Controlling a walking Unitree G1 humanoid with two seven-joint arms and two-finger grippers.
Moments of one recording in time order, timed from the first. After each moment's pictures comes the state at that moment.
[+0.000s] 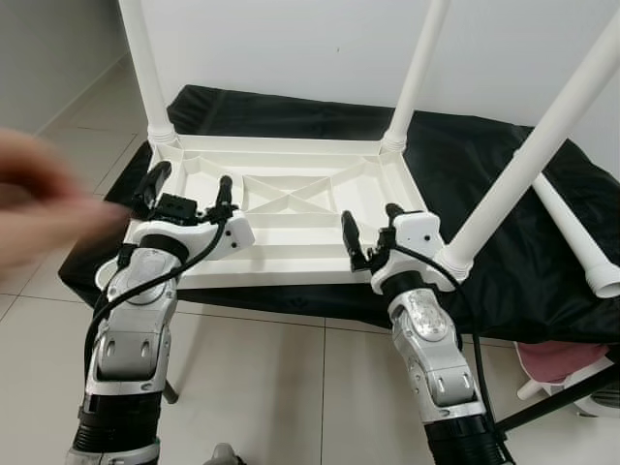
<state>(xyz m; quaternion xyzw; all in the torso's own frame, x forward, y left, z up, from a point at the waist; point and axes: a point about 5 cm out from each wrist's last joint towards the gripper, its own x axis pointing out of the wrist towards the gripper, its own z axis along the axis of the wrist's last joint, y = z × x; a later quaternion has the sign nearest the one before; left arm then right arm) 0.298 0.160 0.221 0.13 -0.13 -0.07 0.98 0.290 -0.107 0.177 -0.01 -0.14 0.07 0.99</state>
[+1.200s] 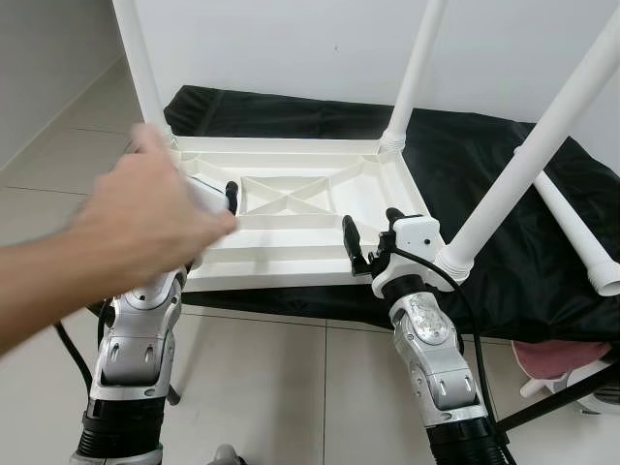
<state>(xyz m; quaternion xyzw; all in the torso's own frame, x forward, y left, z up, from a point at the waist) 0.297 0.156 0.218 0.13 -0.13 -0.08 0.98 0.289 -0.108 0.175 -0.01 -0.14 0.07 0.99</state>
